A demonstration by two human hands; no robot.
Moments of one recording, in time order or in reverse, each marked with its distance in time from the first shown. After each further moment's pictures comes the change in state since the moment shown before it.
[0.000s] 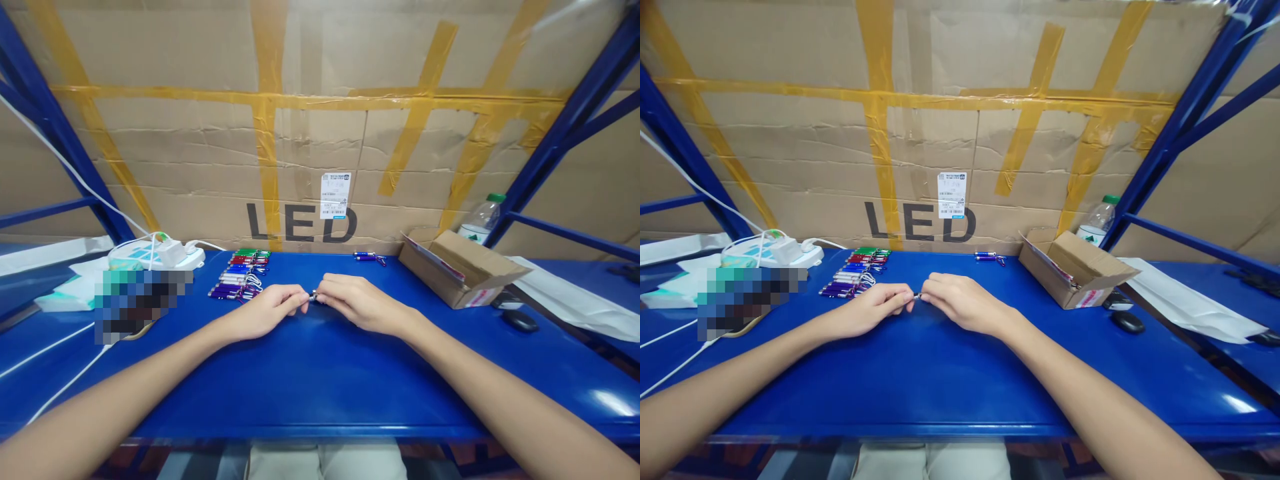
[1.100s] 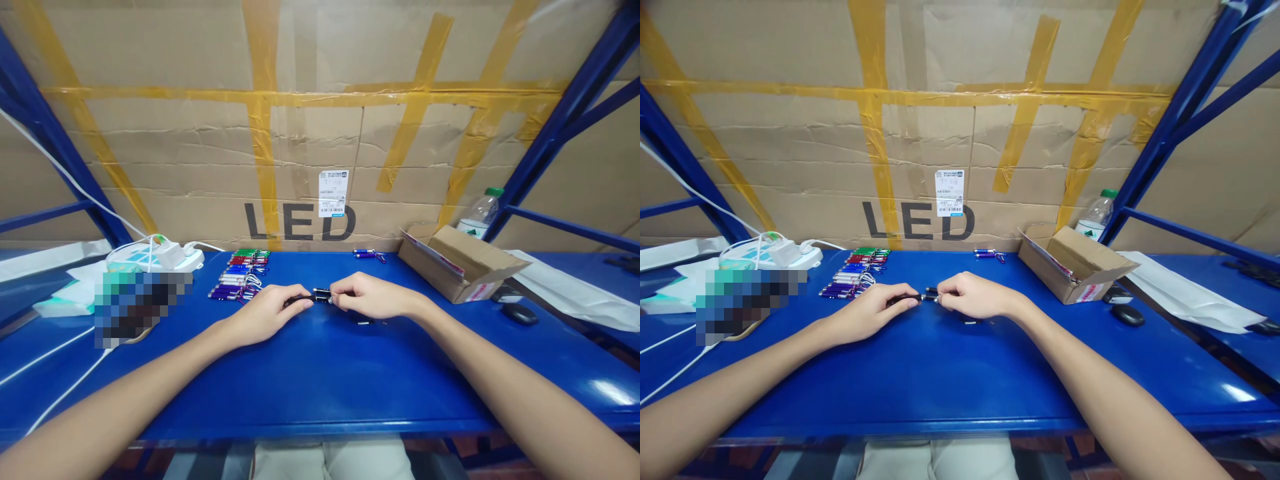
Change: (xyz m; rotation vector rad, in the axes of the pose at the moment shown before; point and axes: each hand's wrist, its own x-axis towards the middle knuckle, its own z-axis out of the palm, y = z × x) left_hand -0.002 -0.001 0.003 0.240 0.063 0.061; right_hand -0.002 0.009 -0.019 0.286 -0.221 0.307
